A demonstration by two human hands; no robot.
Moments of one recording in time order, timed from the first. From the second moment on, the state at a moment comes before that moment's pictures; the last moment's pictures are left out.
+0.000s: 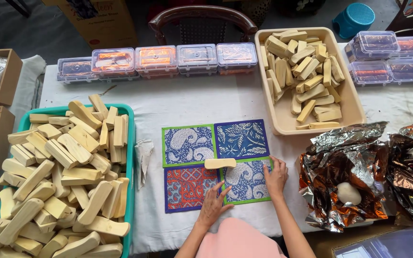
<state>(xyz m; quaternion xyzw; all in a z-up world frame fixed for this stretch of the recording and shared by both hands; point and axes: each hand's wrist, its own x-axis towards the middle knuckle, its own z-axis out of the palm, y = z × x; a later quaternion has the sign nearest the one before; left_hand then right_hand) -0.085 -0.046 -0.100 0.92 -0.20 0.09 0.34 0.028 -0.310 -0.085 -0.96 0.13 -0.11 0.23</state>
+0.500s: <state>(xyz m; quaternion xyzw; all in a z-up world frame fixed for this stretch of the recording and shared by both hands) 0.014 0.012 -0.024 0.89 -0.05 0.03 0.45 0.055 -0.212 -0.012 -0.92 -0.20 0.06 0.33</state>
